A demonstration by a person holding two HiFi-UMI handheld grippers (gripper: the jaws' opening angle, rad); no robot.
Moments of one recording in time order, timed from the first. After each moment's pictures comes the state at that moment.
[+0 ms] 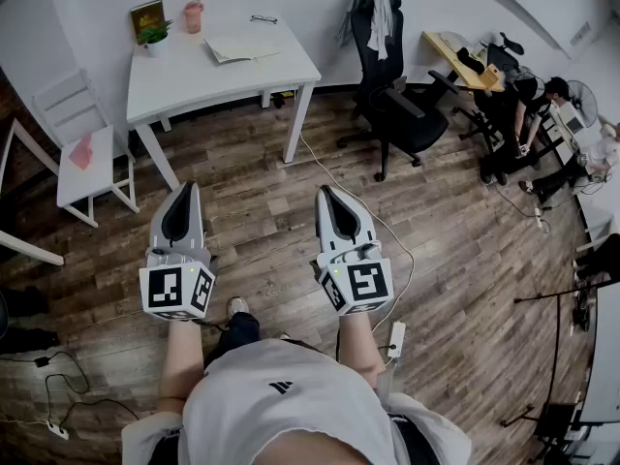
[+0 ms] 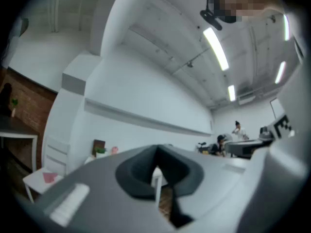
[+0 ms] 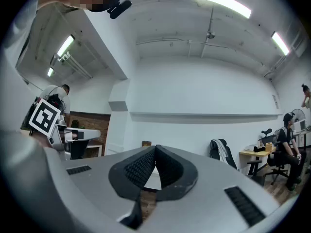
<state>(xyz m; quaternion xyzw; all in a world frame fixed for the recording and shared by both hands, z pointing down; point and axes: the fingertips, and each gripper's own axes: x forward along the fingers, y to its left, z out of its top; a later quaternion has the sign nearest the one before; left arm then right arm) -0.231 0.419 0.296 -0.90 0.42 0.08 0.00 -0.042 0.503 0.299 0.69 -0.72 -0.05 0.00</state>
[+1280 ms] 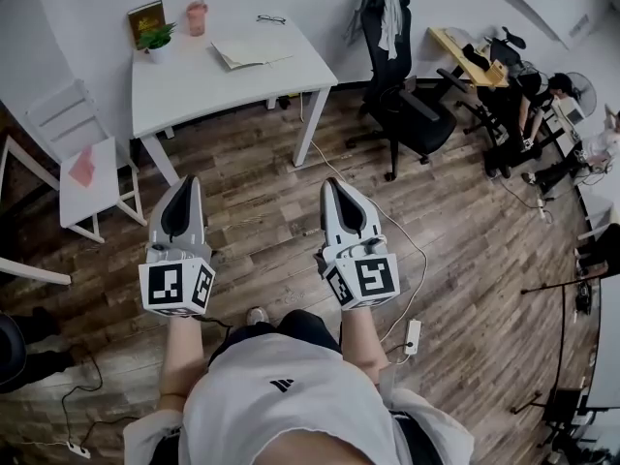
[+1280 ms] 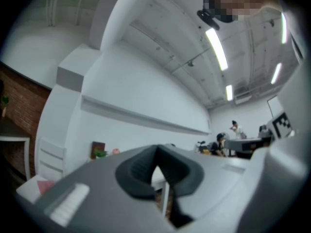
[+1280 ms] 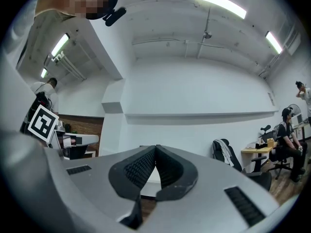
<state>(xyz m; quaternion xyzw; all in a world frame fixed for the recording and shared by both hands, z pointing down) -0.271 0.302 0.299 -0.91 0.40 0.08 0.01 -0.081 0.397 0.296 0.71 -0.70 -0.06 -0.03</state>
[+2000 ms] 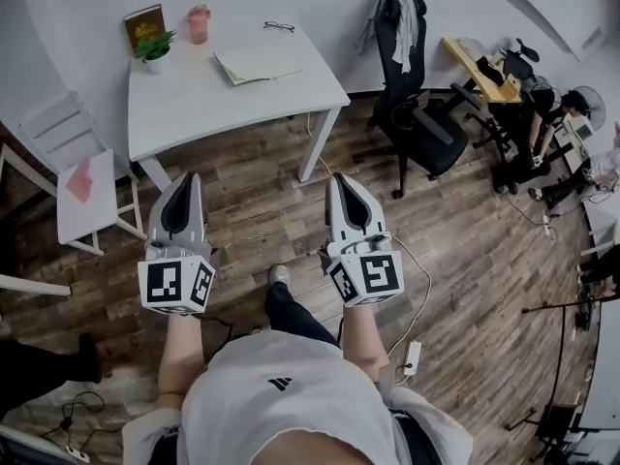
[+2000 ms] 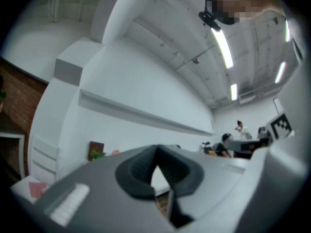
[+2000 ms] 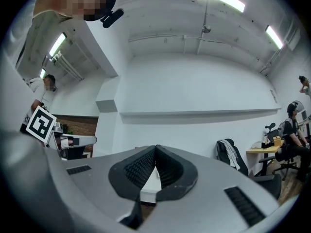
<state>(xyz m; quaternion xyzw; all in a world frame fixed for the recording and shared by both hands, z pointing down) -0.227 0.195 0.304 -0.91 0.41 0.09 0.00 -0.027 0.285 0.298 0.70 -0.71 -0.06 -0.04</state>
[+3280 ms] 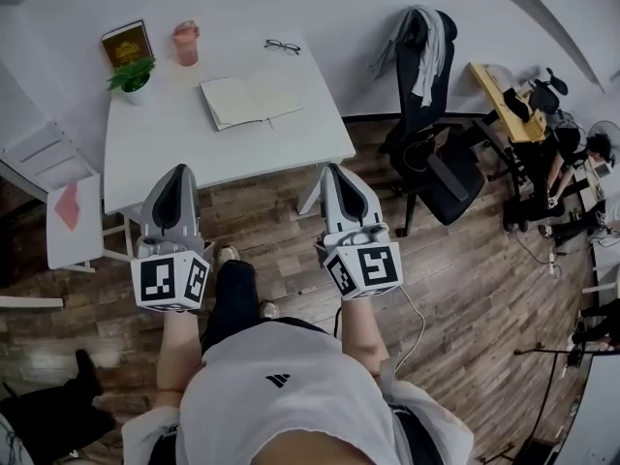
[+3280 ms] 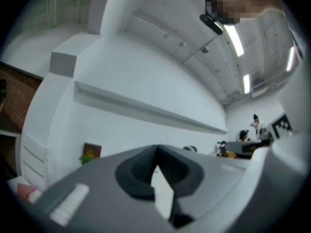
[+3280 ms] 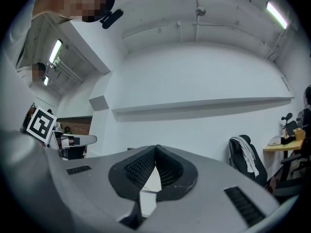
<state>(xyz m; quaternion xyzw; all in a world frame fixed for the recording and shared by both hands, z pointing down) -0.105 -0.002 0.301 -0.88 0.46 0.09 0.01 0.105 0.067 0.301 0.66 -0.74 -0.05 -0.05</state>
